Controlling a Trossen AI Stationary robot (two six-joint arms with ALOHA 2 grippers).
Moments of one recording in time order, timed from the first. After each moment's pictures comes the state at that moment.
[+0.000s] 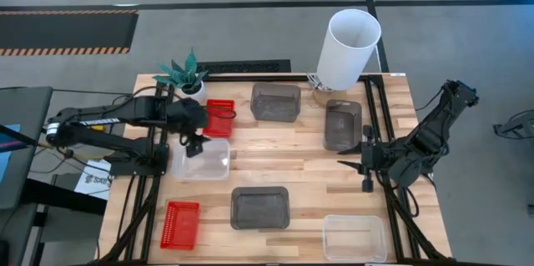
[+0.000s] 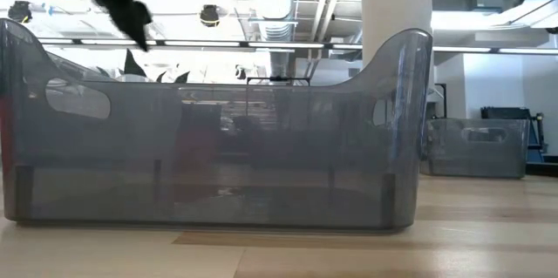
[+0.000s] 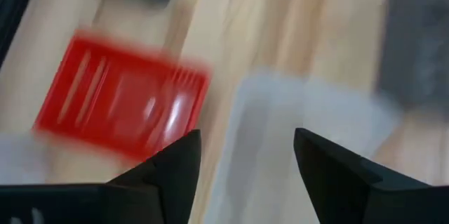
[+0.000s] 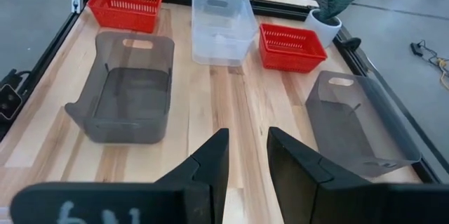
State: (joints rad) left arm 0.14 1.00 0.99 -1.01 -0.03 -0.12; right arm 0.78 0.88 0.91 -0.72 0.83 0.38
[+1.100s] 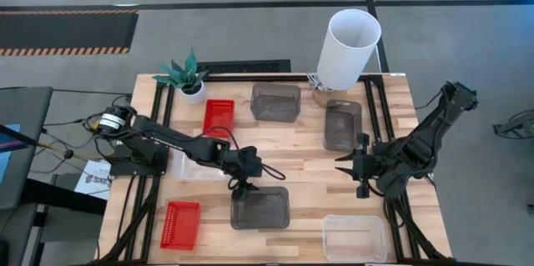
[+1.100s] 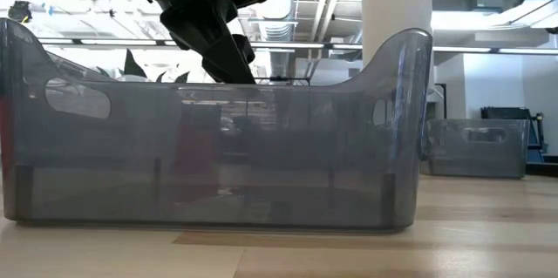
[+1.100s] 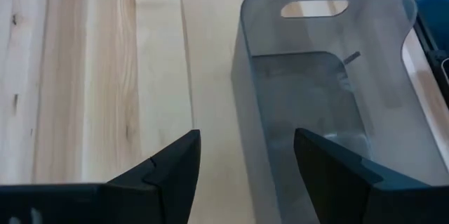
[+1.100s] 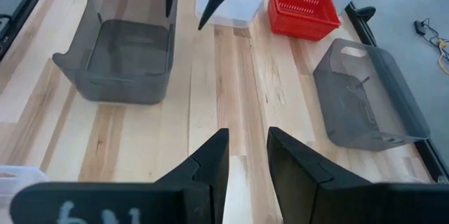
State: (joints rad) left arm -0.20 1.64 1.03 -0.25 0.10 -0.15; right arm 0.78 0.98 0.91 -0.80 0.79 0.44
